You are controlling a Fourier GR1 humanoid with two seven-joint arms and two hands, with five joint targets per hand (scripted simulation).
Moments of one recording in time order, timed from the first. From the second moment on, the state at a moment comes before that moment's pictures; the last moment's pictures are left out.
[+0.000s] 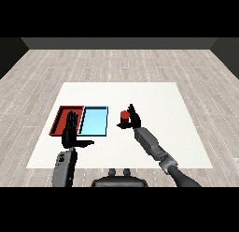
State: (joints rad) left arm 0.00 0.04 0.06 -1.62 0.13 -0.09 -0.45; right arm -0.75 0.00 0.36 -0.45 -0.70 -0.09 -0.61
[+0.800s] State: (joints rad) left arm 0.03 0.04 0.06 -1.65 0.15 -0.11 -0.45; right arm -0.83 0.00 0.47 -0.38 -0.84 -0.13 -0.57
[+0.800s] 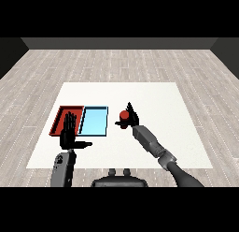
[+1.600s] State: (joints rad) left arm 0.00 0.05 0.08 -1.64 0.15 -0.10 -0.44; right arm -0.89 0.00 0.62 -0.36 -0.86 -0.35 -0.51
